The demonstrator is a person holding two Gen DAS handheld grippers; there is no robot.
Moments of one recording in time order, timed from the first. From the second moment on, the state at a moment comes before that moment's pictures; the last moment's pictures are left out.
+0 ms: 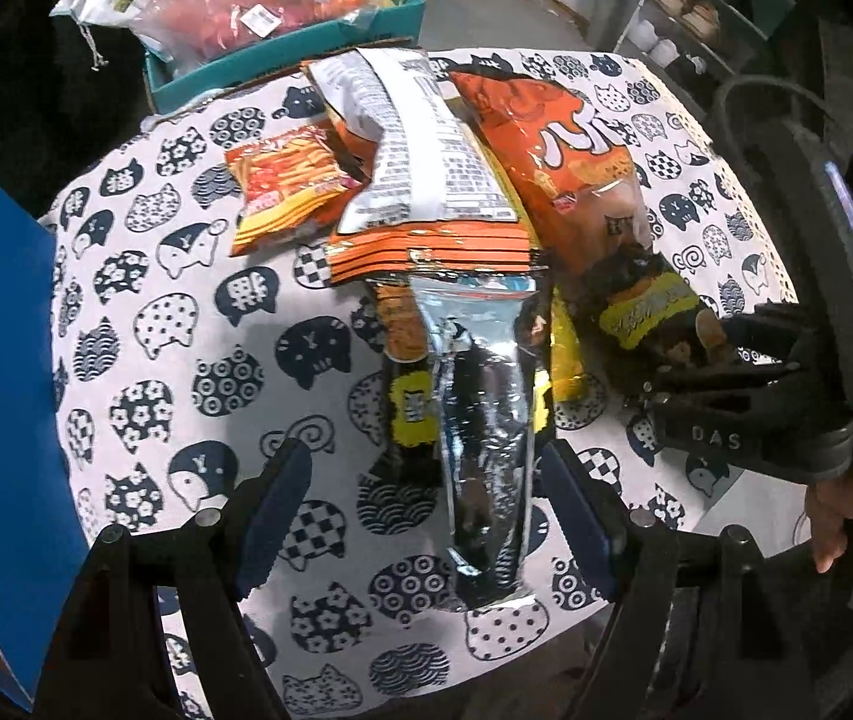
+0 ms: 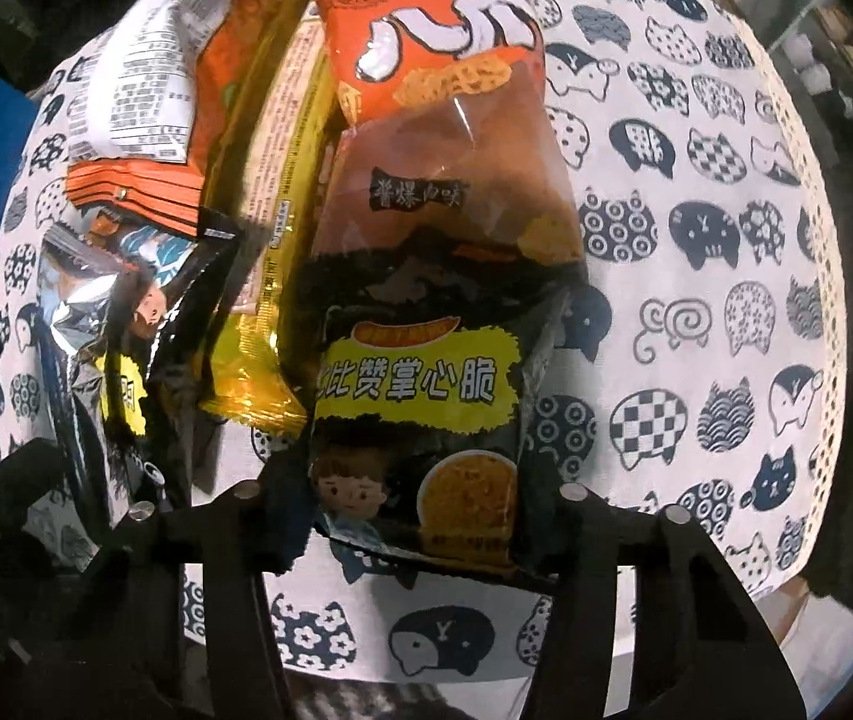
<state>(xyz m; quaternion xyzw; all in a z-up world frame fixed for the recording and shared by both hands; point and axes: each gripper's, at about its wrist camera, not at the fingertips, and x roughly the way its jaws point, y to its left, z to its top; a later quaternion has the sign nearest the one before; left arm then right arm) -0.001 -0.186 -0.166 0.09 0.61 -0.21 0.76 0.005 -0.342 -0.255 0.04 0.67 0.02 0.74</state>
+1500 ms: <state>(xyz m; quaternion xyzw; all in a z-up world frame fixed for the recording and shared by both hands) -0.004 -0.145 -0.127 0.12 0.54 -0.19 0.81 0.008 -0.303 -0.144 0.04 0.57 0.07 0.82</state>
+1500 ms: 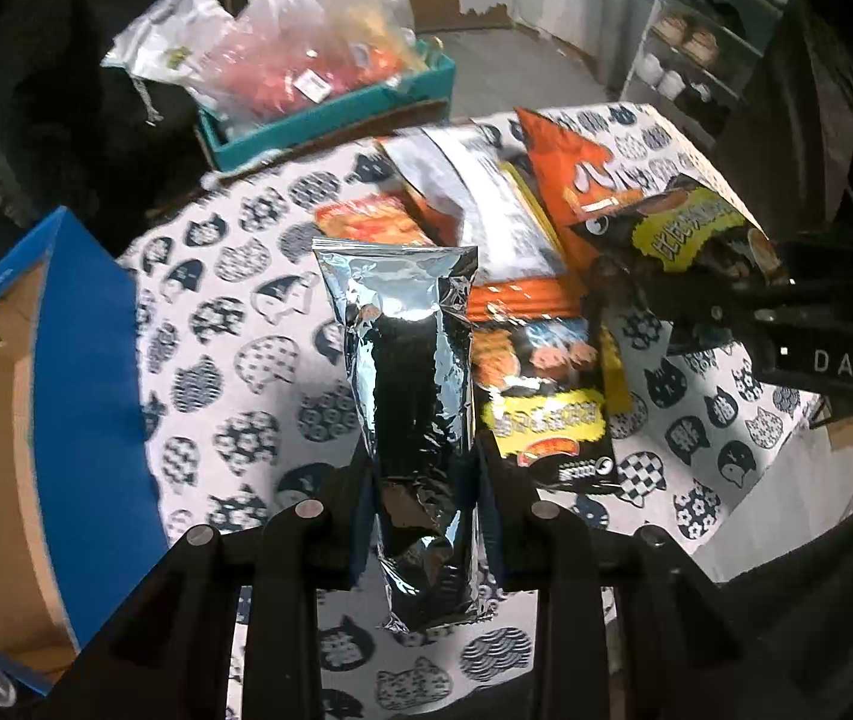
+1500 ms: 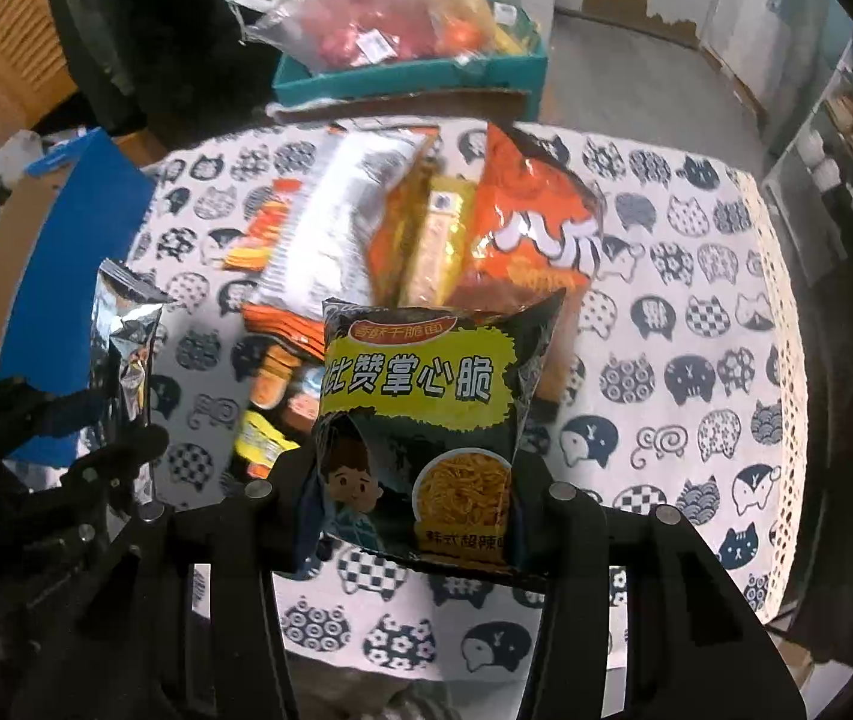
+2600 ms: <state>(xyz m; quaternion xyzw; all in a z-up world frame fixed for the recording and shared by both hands) -0.004 -0.028 -0.033 0.09 0.43 -0.12 0.89 0.034 -0.183 -0.060 -0.01 0.50 0.16 0.85</state>
